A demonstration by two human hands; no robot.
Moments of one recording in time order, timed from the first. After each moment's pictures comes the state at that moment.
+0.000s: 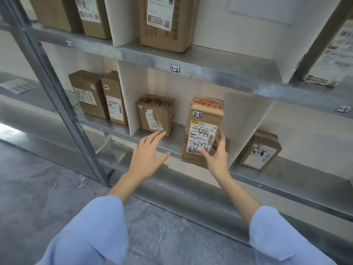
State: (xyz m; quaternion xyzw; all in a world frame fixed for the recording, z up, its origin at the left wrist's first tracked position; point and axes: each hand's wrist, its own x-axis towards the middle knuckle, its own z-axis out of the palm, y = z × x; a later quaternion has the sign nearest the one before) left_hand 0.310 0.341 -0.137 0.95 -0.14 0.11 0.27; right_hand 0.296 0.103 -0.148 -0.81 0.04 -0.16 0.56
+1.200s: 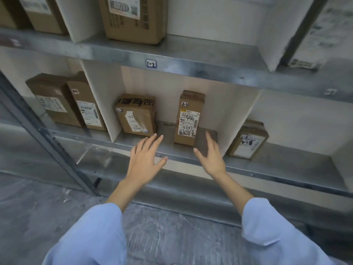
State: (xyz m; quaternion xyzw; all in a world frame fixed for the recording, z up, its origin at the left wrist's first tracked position) left_hand 0.340 0.317 -0.161 0.96 -0.21 0.07 0.18; right_hand 0.315 0.072 -0.189 -0.92 0.14 -0.08 0.36
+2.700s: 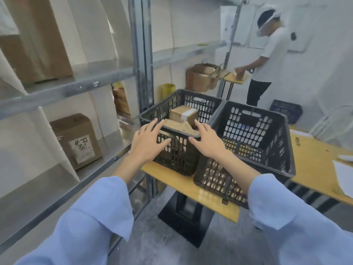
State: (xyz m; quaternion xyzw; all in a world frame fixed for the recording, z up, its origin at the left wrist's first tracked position) left_hand -0.109 -0.409 -0.039 0.66 -0.72 0.00 0.20; right_hand -0.335 -0.460 -0.045 -0.78 0.59 -0.17 0.11
